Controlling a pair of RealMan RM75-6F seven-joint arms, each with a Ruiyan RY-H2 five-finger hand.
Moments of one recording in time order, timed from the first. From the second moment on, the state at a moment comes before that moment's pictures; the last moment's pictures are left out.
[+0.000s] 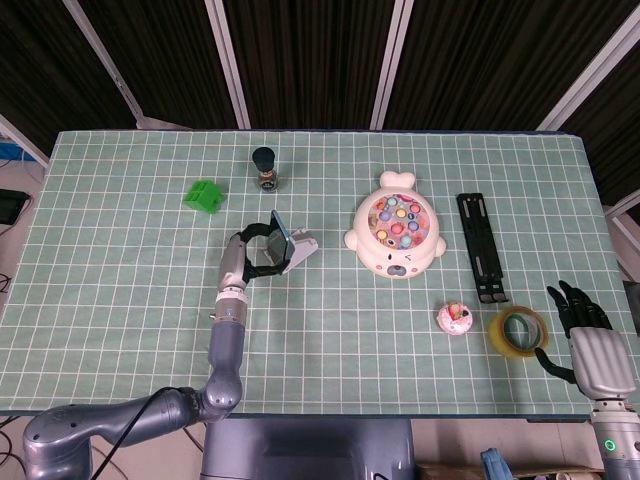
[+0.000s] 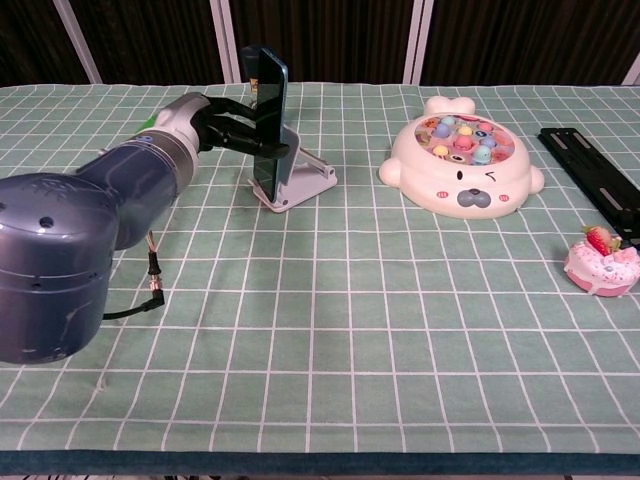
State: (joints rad) left arm -0.82 -2.02 -0.62 -1.32 0.63 1.17 0.08; right arm 0.09 -1.13 0.07 -1.61 -1.45 1.43 -0.03
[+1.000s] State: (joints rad) left arm -0.80 -2.07 -0.62 -1.26 0.72 1.18 -0.03; right arm 0.09 -1.13 0.07 -1.60 -1.45 1.43 -0.02
